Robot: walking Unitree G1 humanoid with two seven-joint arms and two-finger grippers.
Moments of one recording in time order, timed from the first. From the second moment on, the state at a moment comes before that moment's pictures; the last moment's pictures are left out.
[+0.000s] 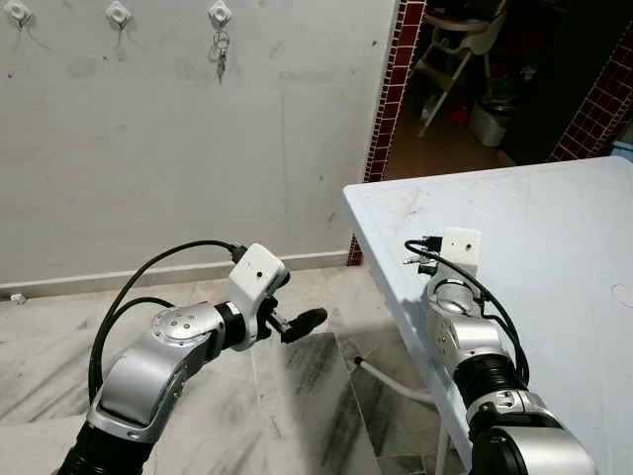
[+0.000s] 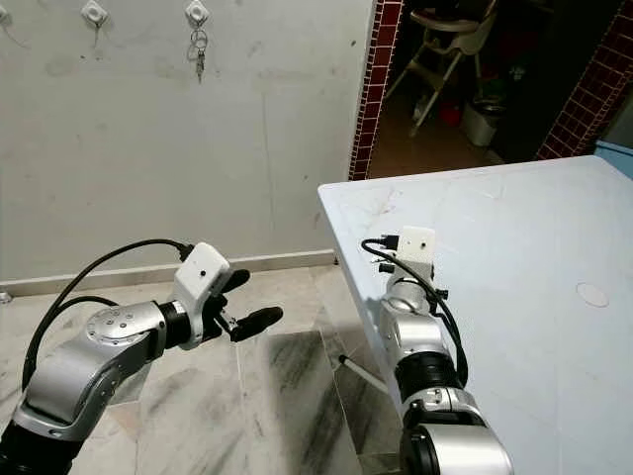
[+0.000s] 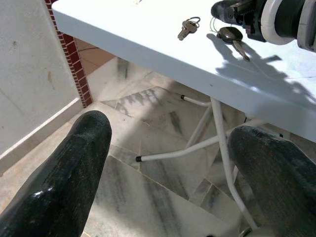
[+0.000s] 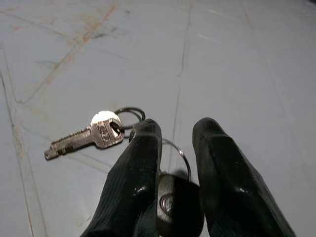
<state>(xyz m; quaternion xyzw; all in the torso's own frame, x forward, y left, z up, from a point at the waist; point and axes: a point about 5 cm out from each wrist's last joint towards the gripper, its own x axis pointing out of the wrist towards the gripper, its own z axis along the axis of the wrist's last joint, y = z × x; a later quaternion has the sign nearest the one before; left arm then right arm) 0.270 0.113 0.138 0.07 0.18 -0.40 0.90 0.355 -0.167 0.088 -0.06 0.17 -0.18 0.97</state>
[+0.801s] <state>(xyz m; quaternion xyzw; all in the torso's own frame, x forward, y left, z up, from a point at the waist) 0.272 0.113 0.138 0.07 0.18 -0.40 0.90 0.339 -0.175 0.078 -0.16 0.18 -0.10 0.96</state>
